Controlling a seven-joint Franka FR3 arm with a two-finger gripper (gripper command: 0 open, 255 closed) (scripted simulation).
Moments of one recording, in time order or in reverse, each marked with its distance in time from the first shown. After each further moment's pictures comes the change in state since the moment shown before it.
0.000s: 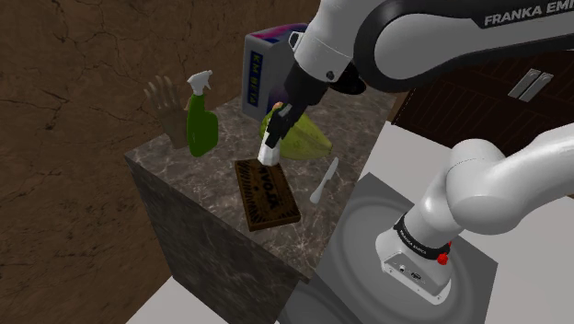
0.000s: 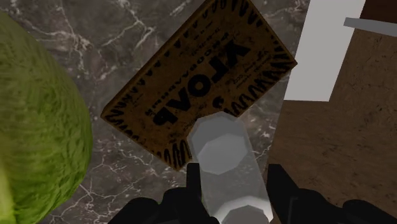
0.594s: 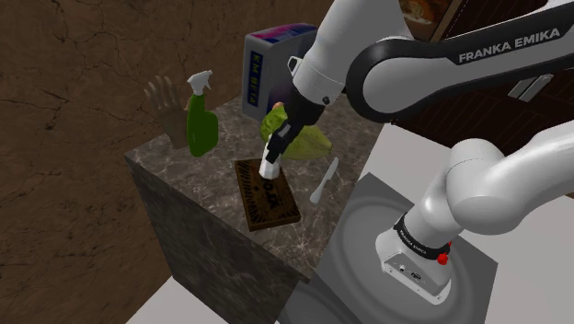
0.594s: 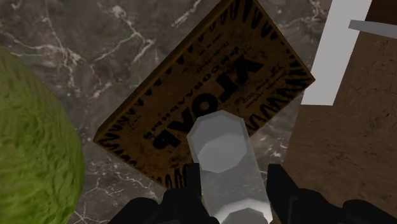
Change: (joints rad) arm 0.013 0.028 0.015 -0.091 0.026 0.117 -0.014
